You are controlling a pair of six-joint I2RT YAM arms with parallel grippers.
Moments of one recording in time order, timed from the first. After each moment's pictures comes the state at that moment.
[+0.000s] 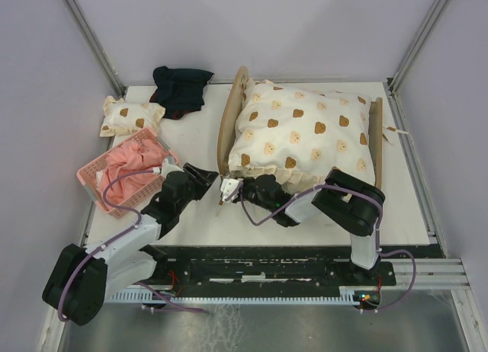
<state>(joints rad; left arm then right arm) -0.48 1.00 0.32 0.23 -0.15 -1.18 0.97 1.93 0.74 1.00 -0.03 -0.65</state>
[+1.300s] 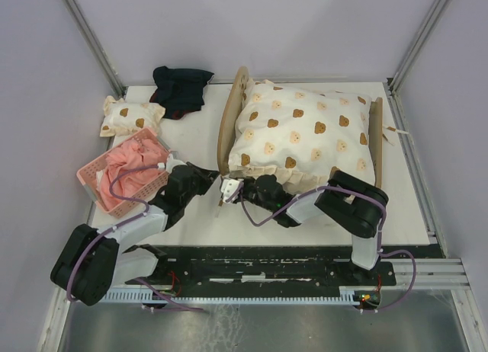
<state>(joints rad) -0.48 1.16 0.37 0.32 -0.15 -1.20 0.98 1.90 0.73 1.00 -0.05 -0.67</state>
